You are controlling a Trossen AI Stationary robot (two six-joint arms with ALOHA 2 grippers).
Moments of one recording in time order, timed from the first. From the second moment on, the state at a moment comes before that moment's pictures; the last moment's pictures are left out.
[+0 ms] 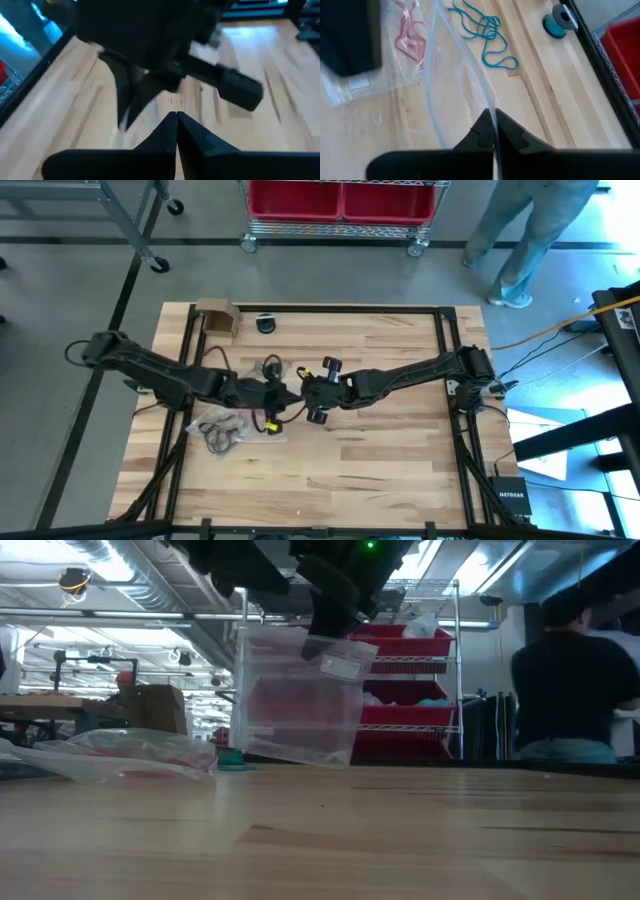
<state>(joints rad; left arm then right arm) -0.25 1.29 0.87 -0.09 -0.40 -0.07 0.15 1.92 1.54 -0.60 0.48 0.19</state>
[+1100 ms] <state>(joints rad) -0.07 1.32 0.87 -0.18 -0.29 0.01 0.15 1.92 1.54 -0.58 0.43 0.11</state>
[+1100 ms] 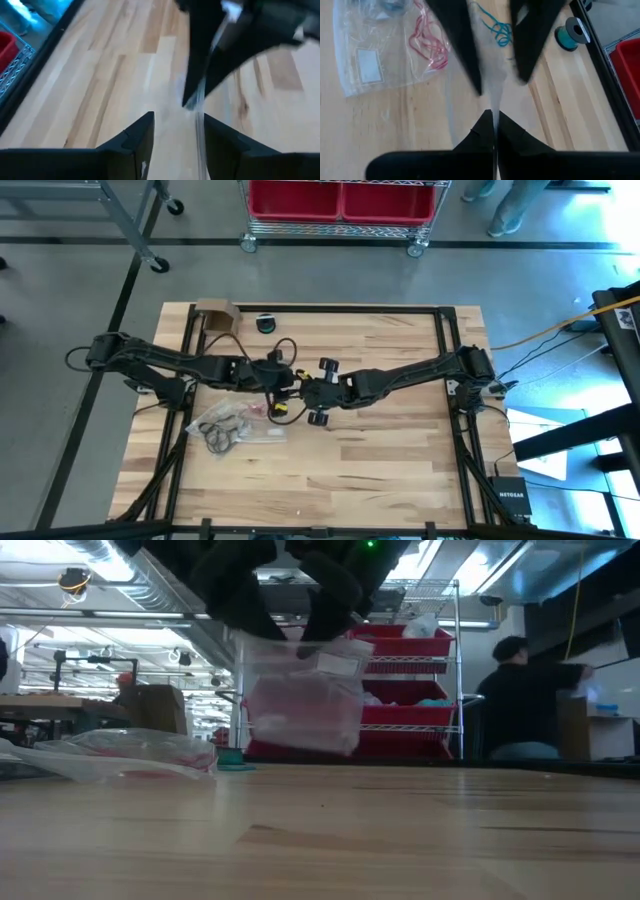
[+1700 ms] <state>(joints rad) -0.07 1.36 0.87 -0.20 -0.35 -0.05 0.17 1.88 1.72 -0.77 0.44 0.01</state>
